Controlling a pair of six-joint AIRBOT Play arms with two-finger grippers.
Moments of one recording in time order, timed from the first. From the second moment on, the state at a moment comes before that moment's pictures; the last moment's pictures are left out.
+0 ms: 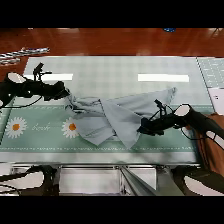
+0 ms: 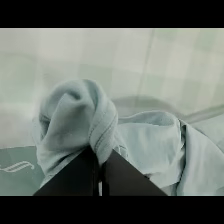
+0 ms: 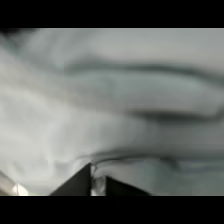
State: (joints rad) left arm 0.12 -1.43 1.02 0.85 -0.98 -1.35; right arm 0.18 -1.26 0.57 -0.80 0.94 1.48
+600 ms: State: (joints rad) left arm 0.12 -1.33 1.26 0.85 -1.06 -1.35; right arm 0.01 -1.21 1.16 -0.73 1.08 1.31
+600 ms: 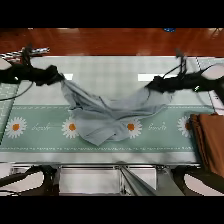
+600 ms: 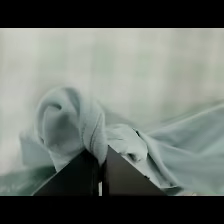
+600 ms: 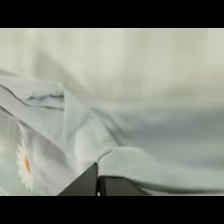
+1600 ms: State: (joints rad) left arm 0.12 -0.59 1.77 1.13 -1.15 -1.45; right arm -0.26 -0.70 1.79 -0.92 1.28 1.34
